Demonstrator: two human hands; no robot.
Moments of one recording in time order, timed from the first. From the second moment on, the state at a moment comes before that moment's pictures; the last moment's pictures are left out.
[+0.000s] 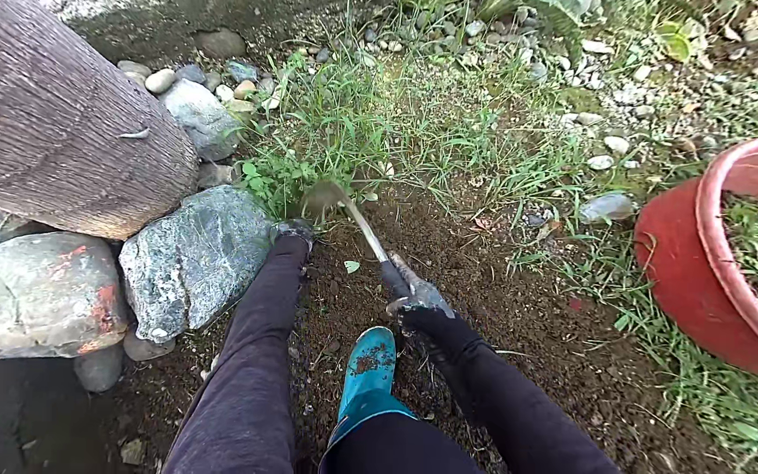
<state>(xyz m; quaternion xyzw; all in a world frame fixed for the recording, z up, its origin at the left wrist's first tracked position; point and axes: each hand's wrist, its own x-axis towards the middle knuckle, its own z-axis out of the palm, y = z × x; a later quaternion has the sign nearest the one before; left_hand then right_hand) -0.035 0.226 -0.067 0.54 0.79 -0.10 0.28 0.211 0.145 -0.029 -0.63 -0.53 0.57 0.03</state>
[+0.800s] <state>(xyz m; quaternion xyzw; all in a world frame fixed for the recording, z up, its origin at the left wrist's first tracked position) -0.065 0.042 -0.071 0.64 0.67 -0.03 0.38 0.252 0.124 -0.001 -0.63 -0.52 0.57 -0.05</state>
